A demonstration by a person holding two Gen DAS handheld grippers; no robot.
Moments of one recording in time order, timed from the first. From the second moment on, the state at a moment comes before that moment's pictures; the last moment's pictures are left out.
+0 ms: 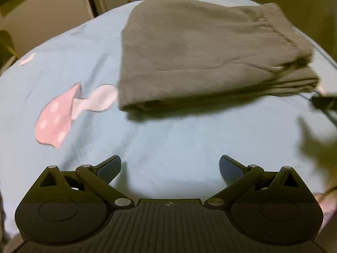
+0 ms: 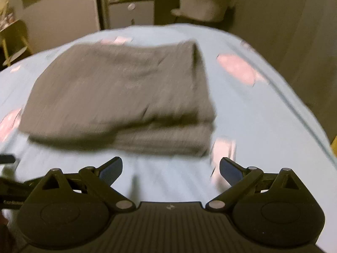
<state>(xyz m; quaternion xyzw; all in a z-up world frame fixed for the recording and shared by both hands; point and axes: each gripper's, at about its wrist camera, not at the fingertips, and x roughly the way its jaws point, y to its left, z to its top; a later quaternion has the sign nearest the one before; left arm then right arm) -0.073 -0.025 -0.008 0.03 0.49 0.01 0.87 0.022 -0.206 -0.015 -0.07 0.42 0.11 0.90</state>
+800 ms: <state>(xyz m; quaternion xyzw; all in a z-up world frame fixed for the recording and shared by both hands) -0.094 -0.026 -0.012 0.00 0.51 0.04 0.86 -0.010 -0.184 -0.024 -0.08 0.37 0.12 0.92</state>
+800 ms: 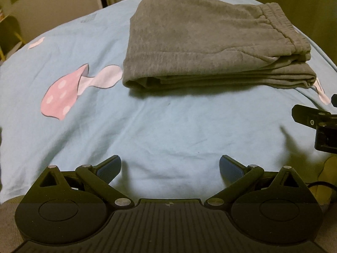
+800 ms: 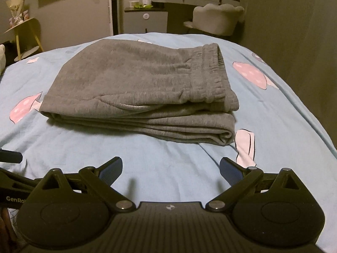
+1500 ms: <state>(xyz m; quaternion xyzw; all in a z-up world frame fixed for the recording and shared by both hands) -0.094 -0.025 -0.013 0.00 0.50 0.04 0.86 -0.007 -0.186 -0.027 -0.07 0.38 0.12 0.91</state>
